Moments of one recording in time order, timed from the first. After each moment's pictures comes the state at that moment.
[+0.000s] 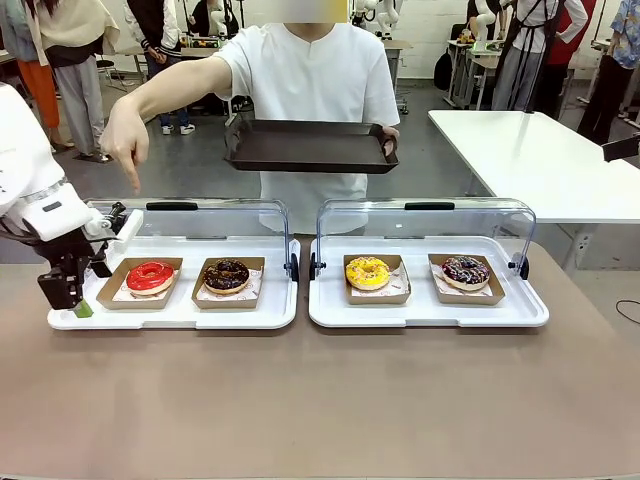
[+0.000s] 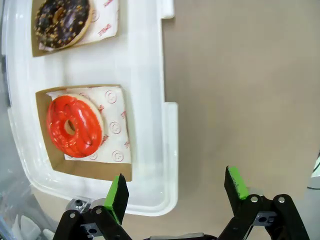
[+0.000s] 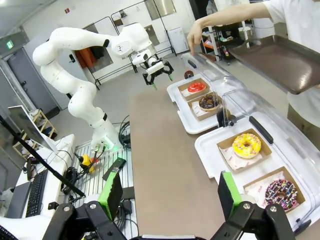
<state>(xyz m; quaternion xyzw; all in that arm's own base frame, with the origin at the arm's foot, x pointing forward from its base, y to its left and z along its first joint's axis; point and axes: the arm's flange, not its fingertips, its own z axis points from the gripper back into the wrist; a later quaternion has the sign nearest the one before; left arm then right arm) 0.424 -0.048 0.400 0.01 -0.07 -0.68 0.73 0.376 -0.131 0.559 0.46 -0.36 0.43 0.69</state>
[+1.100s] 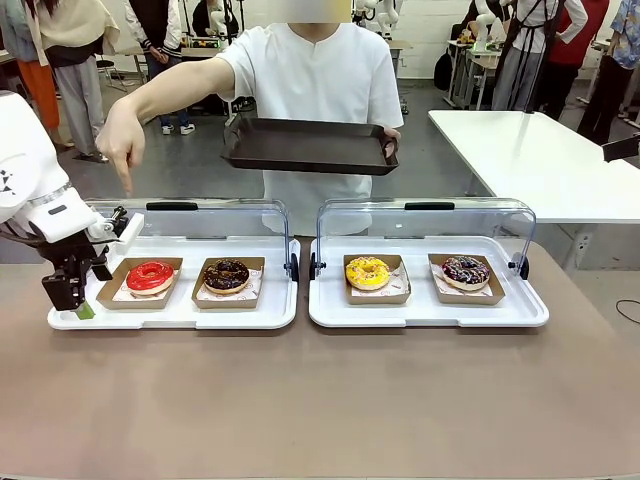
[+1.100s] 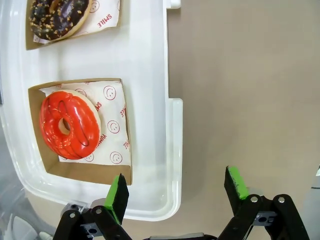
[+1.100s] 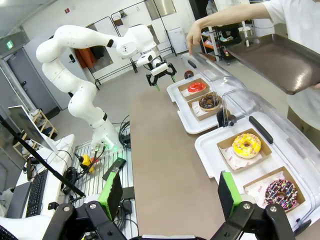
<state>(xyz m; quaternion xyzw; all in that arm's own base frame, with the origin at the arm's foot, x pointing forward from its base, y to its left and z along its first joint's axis) 0.435 -0.040 0.384 0.00 -0.05 -0.68 0.73 0.376 -0.131 0.559 0.46 -0.36 0.43 0.69</state>
